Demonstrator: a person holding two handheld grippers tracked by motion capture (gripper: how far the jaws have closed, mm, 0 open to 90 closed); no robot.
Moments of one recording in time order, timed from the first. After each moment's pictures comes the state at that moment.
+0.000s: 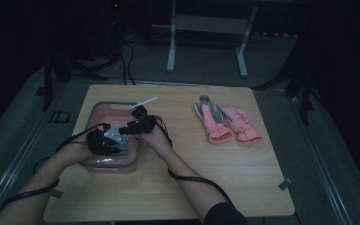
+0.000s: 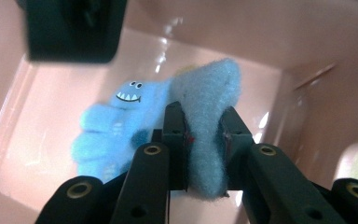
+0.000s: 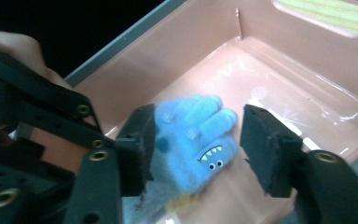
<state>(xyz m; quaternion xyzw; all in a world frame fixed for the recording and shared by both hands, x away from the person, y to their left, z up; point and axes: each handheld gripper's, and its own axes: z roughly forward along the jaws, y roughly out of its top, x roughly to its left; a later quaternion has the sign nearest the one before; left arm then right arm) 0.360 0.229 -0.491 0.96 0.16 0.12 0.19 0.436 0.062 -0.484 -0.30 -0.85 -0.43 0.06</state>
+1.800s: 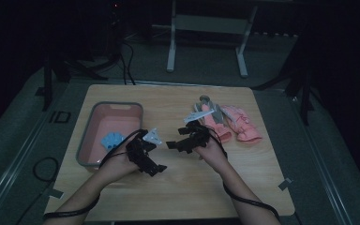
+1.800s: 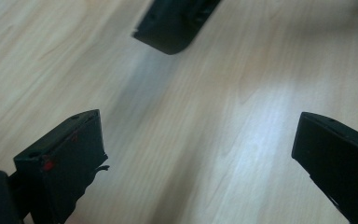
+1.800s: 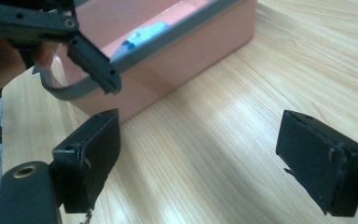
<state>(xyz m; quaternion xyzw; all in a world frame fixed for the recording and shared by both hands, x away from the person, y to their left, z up) 0.320 0.100 -0.460 0.92 0.21 0.06 0.32 0.393 -0.109 -0.470 -0.28 -0.86 -0.43 0.00</state>
